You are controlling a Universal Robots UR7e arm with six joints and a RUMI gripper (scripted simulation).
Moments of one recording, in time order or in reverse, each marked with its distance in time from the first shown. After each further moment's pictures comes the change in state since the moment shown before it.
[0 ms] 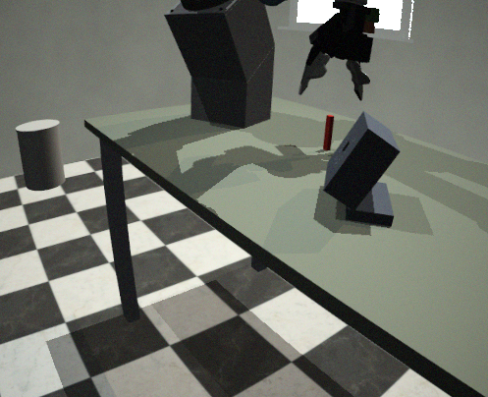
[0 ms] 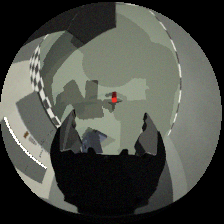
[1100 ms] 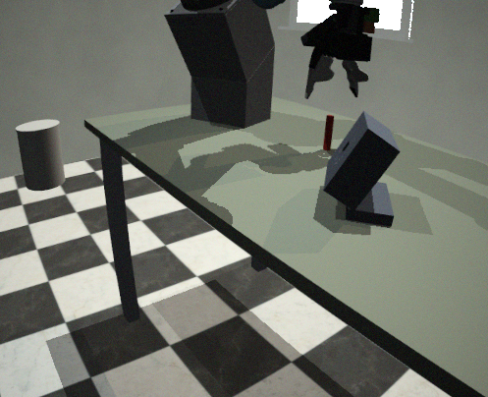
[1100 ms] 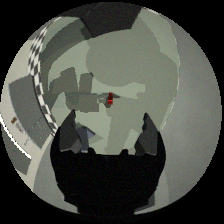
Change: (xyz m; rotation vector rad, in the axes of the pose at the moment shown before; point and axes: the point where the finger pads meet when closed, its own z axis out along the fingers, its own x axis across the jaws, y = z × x) arm 0.008 -0.007 0.002 -0.035 0.050 -0.234
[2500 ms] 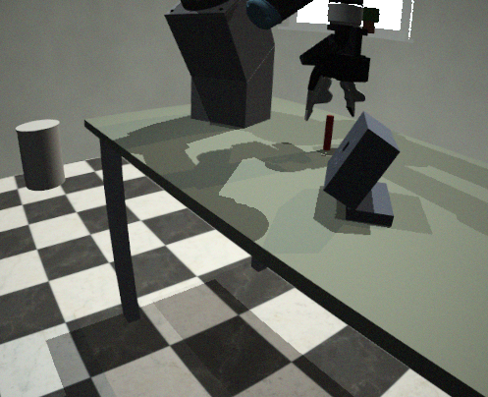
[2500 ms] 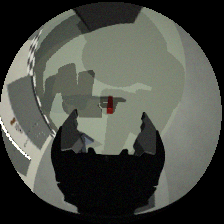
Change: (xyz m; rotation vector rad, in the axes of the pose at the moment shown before) arm 0.000 0.000 0.045 0.000 0.000 0.000
